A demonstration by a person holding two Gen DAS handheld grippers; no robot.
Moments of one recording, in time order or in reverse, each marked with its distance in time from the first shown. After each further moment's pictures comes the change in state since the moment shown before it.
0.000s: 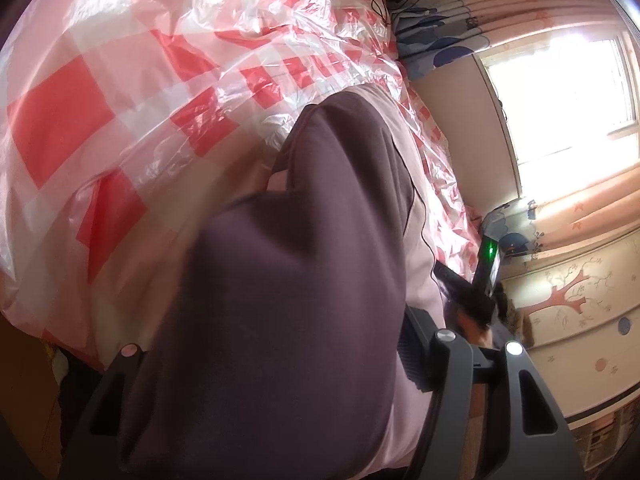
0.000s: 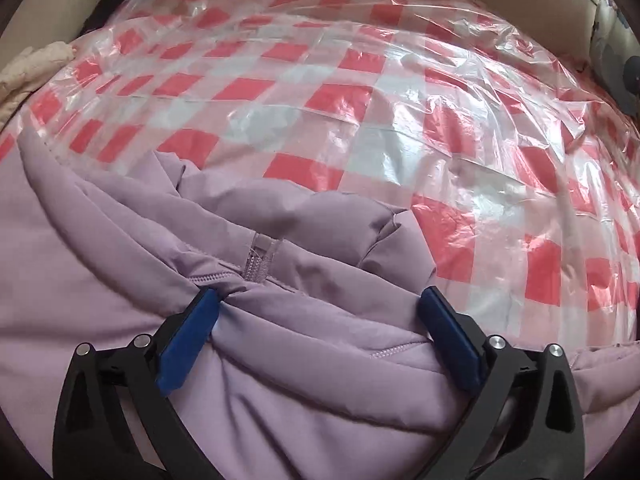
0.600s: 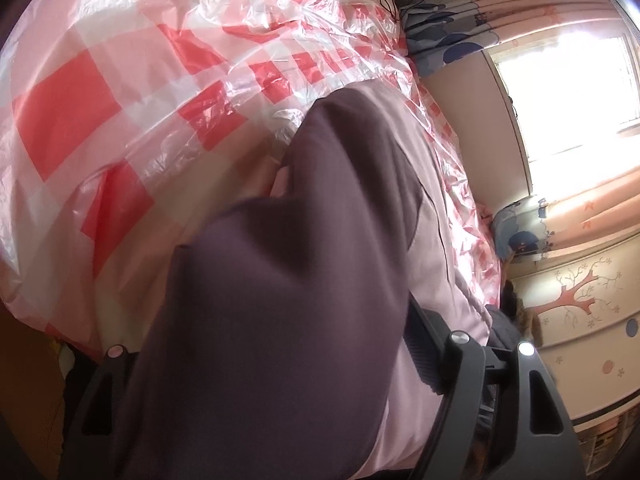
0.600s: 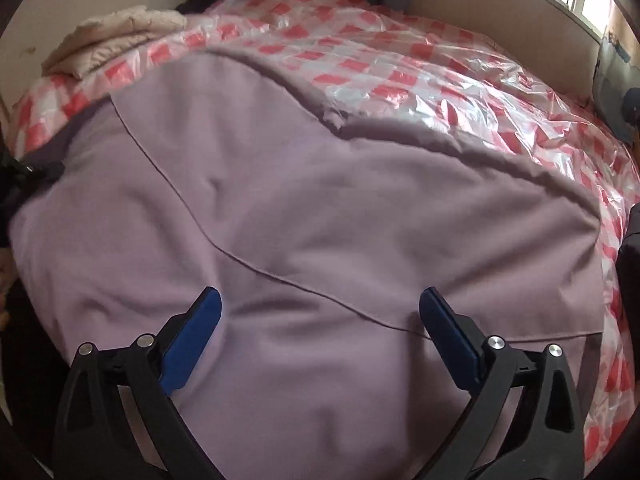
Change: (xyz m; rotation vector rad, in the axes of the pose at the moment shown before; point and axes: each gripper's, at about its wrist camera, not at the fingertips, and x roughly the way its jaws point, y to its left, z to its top) left arm 0.001 0.006 -0.002 -0.011 0.015 0.021; right arm -0.137 0.038 -0.165 -0.147 -0.157 0.096
